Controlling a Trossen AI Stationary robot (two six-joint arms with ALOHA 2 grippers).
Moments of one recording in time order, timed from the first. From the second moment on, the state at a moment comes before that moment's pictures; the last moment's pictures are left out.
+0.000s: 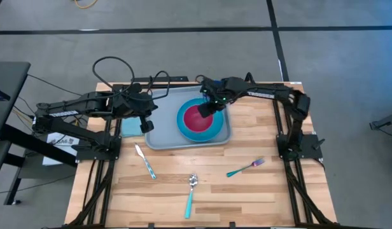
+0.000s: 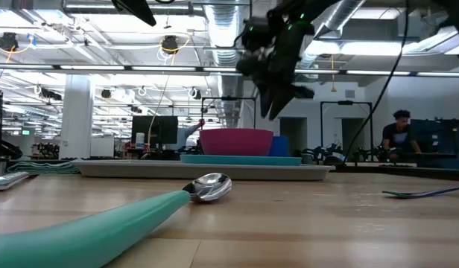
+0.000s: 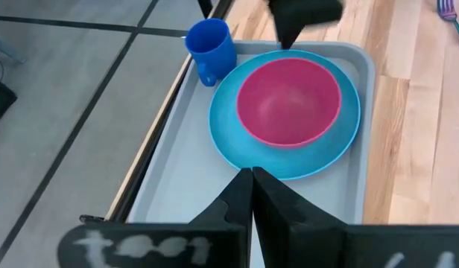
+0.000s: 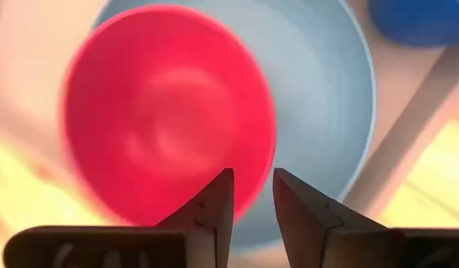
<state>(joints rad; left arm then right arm) 0.07 1.10 1.31 -0.99 -0.40 -0.05 -0.36 1.86 1.59 -0.99 -0.08 0.62</state>
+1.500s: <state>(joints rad) 0.07 1.10 1.27 -0.96 -0.41 -0.01 0.51 1.67 1.22 -1.15 0.26 0.85</state>
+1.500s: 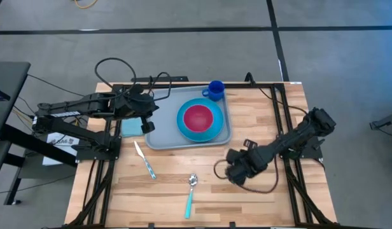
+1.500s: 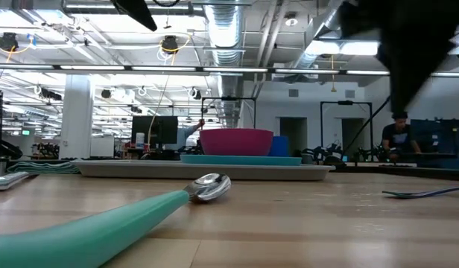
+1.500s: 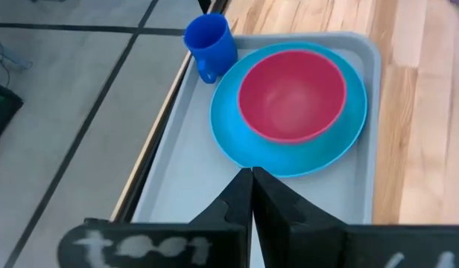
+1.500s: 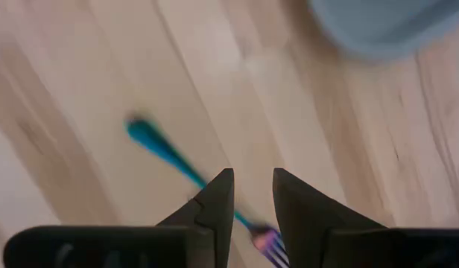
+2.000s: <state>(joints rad) 0.07 1.11 1.25 -0.97 -0.41 -0.03 0.54 1.67 1.03 -1.10 0.21 0.73</state>
